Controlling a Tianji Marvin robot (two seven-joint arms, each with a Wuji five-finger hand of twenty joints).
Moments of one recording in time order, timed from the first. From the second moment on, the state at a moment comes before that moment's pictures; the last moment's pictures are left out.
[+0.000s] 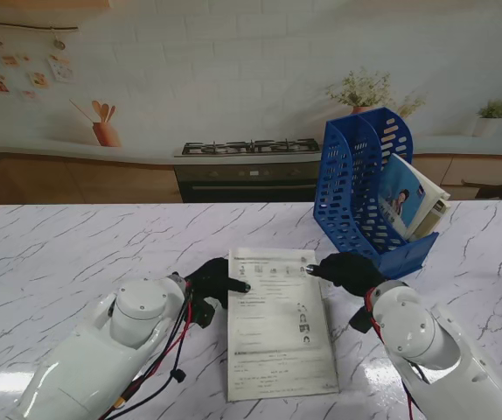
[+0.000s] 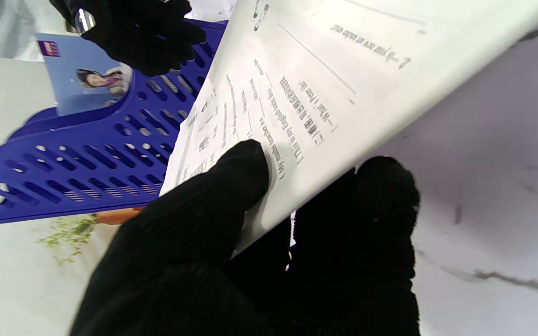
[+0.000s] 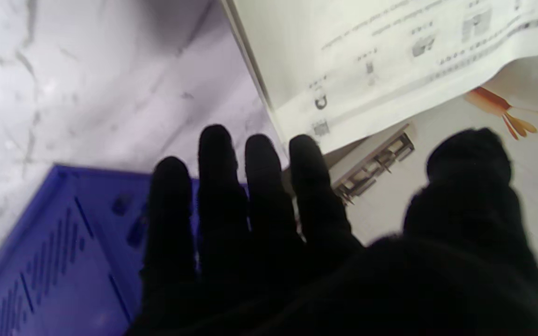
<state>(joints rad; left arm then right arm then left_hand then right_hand) 1.36 -1.18 -1.05 -1.46 -0.21 0.34 -0.22 -1.61 -1.10 1.28 -1.72 -0.41 0.27 0.15 1.11 -0.49 0.66 -0.14 0.57 0.26 0.96 0.56 0.93 0.21 0.47 0.90 0.94 0.28 0.83 0.78 0.85 0.23 1.44 0.37 0.69 -0.17 -0.01 -0.10 0.69 0.15 0.34 0.61 0.79 0.18 0.39 0.34 0.82 0.17 0.32 0.32 0.25 0.27 1.22 0.50</state>
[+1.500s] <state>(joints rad) 1.39 -1.11 -1.16 -1.80 -0.07 0.22 -0.29 -1.27 -1.06 1.26 -1.70 -0.40 0.05 0.36 1.11 -0.49 0.66 -0.15 0.58 0.25 0.96 0.64 0.94 0.20 0.47 0.97 0.94 0.29 0.83 0.84 0.84 0.24 1.46 0.40 0.68 -0.30 -0.01 -0.10 0.64 -0.04 0.37 0.62 0.76 0.03 0.24 0.35 0.71 0.09 0.16 0.32 0.09 0.27 0.87 0.54</state>
